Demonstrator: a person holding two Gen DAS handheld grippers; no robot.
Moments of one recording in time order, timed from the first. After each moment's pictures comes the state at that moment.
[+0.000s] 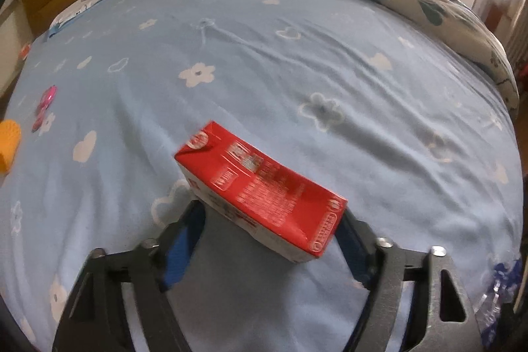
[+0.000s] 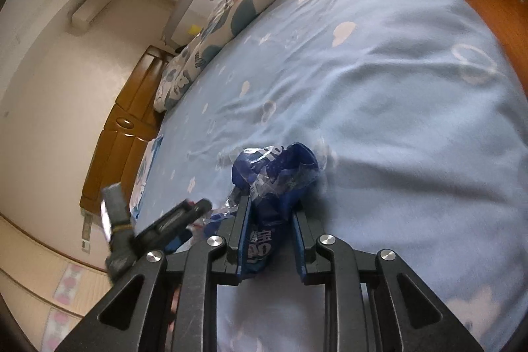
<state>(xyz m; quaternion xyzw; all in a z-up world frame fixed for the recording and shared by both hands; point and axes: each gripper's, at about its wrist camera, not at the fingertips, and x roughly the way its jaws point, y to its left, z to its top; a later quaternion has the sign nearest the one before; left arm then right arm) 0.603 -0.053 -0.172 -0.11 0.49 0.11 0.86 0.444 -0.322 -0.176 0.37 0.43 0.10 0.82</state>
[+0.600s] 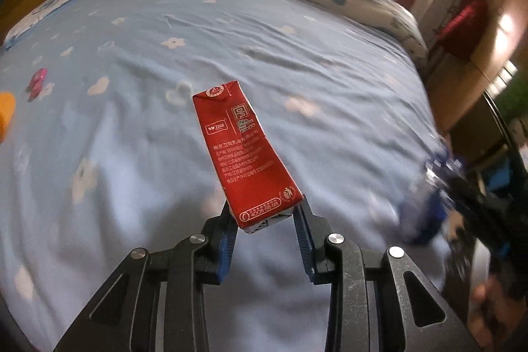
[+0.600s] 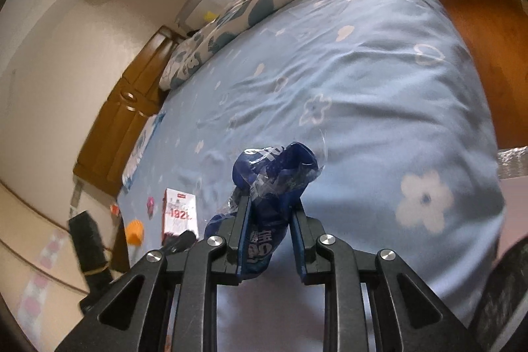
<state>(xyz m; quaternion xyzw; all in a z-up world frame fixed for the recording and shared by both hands) 0.429 -0.060 -0.141 -0.11 0.47 -0.07 0.87 0.373 -0.301 -0.138 0.30 0.44 0.11 0.84</state>
